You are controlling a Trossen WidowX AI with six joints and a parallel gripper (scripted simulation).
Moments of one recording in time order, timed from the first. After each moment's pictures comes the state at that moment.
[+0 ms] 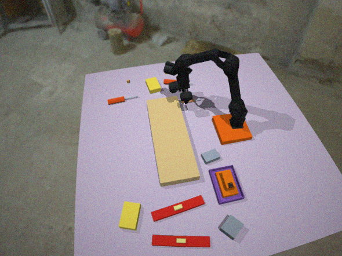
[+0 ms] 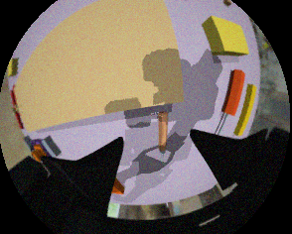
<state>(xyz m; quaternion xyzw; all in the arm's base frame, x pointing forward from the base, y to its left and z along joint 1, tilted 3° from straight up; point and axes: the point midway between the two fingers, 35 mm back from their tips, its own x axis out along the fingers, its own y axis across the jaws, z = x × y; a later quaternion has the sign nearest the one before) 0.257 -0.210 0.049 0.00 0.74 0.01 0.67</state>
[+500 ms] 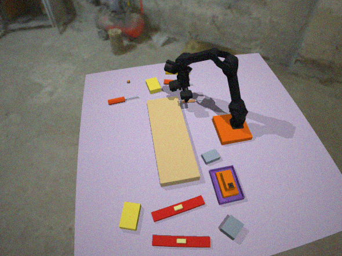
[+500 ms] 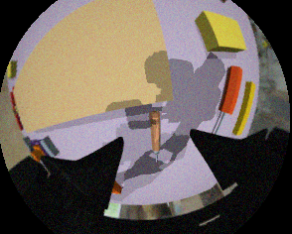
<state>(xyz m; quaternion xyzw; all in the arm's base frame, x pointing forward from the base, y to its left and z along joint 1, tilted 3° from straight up) 0.254 -0.224 0.047 0.01 0.74 0.00 0.67</state>
